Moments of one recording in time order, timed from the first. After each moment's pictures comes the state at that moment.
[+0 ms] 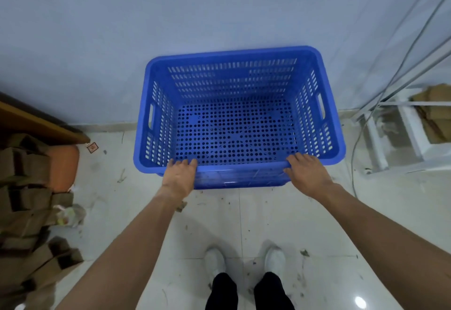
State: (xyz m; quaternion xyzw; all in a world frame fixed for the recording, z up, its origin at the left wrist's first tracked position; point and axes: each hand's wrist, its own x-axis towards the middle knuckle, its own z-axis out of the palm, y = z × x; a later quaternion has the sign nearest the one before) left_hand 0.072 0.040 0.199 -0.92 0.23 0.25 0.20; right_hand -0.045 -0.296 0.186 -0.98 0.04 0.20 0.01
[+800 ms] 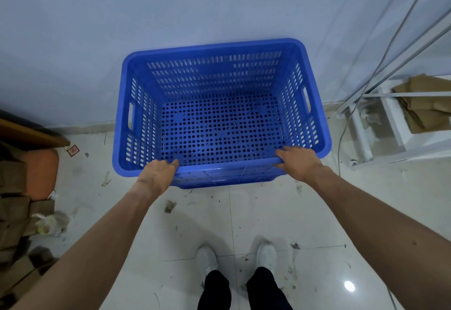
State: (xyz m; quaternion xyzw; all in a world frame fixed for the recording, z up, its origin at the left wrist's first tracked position) left_hand 0.099 0.048 0.192 -0.88 0.30 0.26 0.27; right_hand -0.023 -0.321 0.188 -0.96 0.03 0.27 0.01
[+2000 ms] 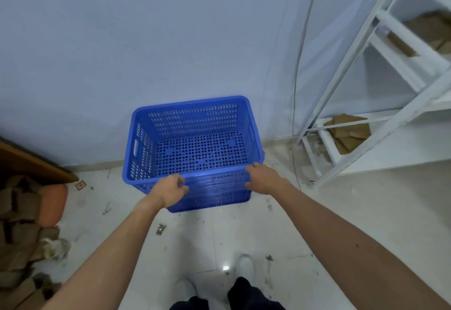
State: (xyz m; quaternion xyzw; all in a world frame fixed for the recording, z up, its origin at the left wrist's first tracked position) left_hand -0.061 -0.023 0.411 -0.92 0.11 0.32 -0.19; right_hand -0.151 -0.314 0.384 -0.96 0.08 0.25 0.14
